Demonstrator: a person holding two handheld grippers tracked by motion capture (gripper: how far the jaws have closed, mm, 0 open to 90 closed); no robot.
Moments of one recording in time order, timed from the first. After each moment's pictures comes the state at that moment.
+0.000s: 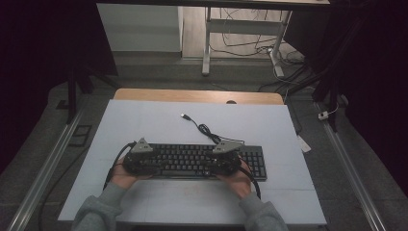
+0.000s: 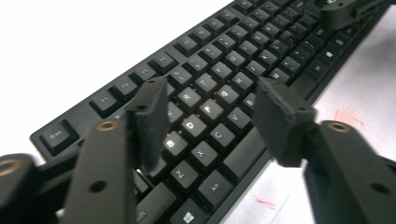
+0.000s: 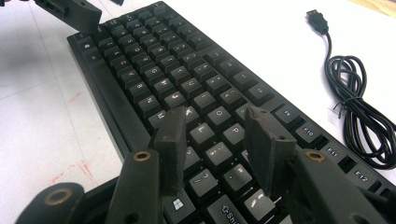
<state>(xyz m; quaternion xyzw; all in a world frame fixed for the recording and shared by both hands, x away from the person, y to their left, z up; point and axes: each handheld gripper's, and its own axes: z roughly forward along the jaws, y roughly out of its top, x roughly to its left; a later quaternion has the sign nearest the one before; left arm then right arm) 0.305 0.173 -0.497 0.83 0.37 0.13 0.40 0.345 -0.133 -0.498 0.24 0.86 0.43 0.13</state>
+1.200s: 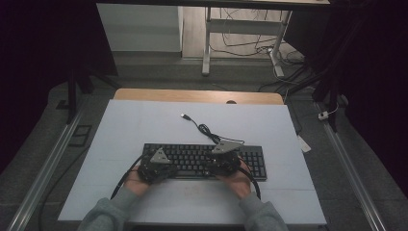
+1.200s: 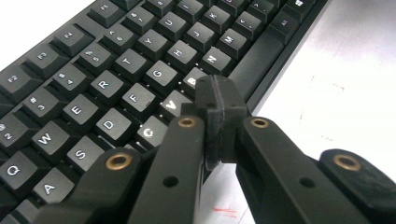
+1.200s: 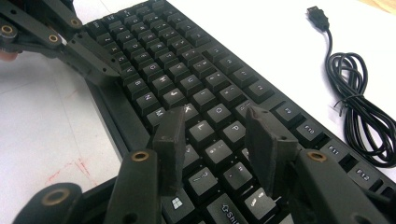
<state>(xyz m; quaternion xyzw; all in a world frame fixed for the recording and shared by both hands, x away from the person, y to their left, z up) 0.301 0.134 -0.519 0.88 0.32 0.09 0.35 0.345 -0.132 -0.500 0.24 0.86 0.42 0.13</state>
